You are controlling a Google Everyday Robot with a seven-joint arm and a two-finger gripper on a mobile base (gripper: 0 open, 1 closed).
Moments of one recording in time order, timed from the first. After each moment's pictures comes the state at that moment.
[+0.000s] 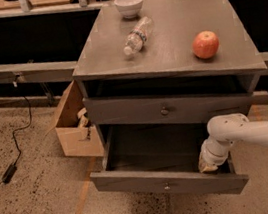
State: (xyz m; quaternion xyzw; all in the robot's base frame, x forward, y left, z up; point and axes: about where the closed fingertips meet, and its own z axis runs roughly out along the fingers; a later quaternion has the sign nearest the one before) arm 0.540 -0.249 0.404 -0.68 0.72 0.07 0.07
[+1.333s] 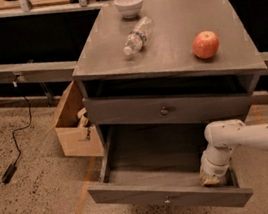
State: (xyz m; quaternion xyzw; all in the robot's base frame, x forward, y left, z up) arm 0.475 -0.234 0.401 -0.67 0.73 0.14 0.00
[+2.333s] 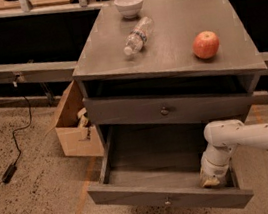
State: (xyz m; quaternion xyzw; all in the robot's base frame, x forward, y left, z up) arm 0.466 -0.232 0.399 -0.66 0.73 0.16 -0.02
